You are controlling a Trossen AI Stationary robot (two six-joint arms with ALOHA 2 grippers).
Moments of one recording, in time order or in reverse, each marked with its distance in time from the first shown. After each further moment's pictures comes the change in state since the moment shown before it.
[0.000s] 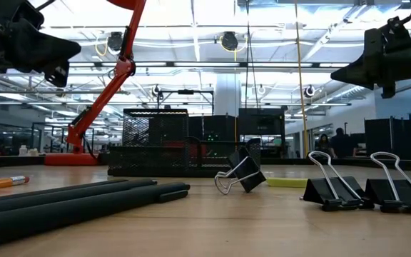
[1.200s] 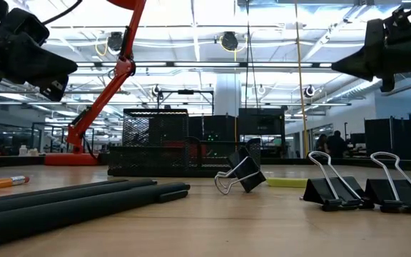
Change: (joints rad) left arm -0.001 0.000 0.001 -0.135 0.042 -0.084; right arm 0.002 0.000 0.000 0.119 -0.002 -0.072
